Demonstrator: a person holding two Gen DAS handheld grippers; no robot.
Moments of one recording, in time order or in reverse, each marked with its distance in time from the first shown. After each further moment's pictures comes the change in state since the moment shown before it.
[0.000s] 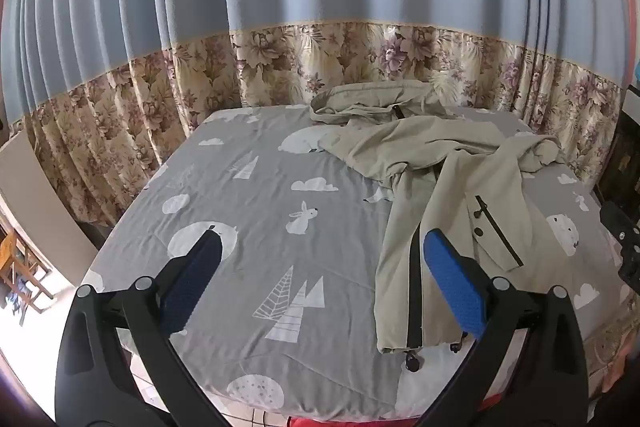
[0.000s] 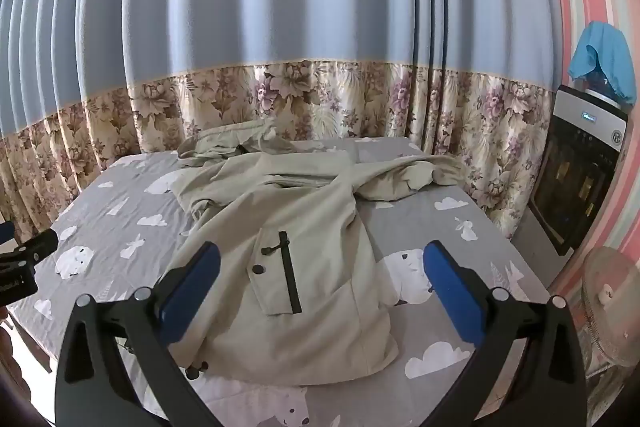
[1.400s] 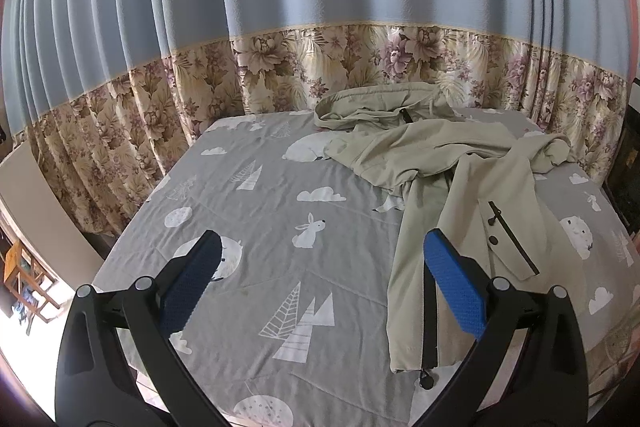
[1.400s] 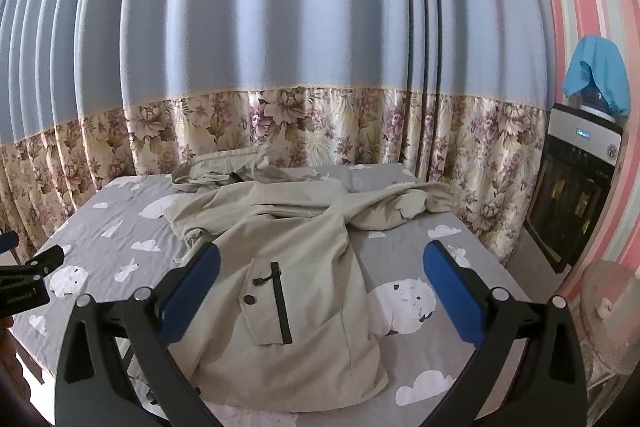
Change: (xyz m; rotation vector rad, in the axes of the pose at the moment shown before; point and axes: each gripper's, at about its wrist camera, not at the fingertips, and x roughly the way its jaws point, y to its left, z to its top) left arm 0.021 0.005 0.001 0.008 -0.027 0.018; right arm 0.001 0.001 0.013 -0.032 -0.098 -0.007
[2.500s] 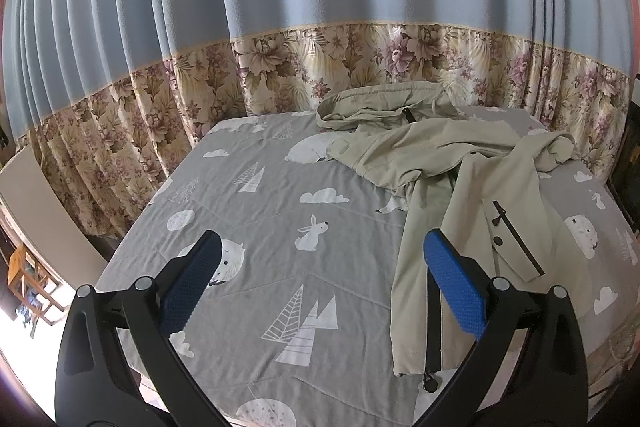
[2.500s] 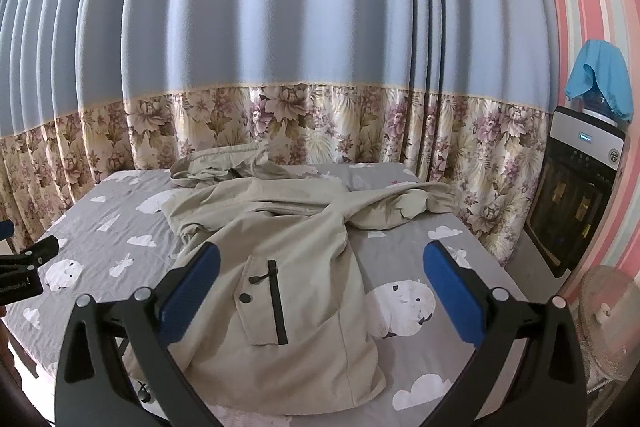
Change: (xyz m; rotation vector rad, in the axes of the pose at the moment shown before) left arm 0.002 0.004 0.004 0.004 0.003 0.002; right arm 0.001 0.003 -0.005 -0.010 0.005 -0.006
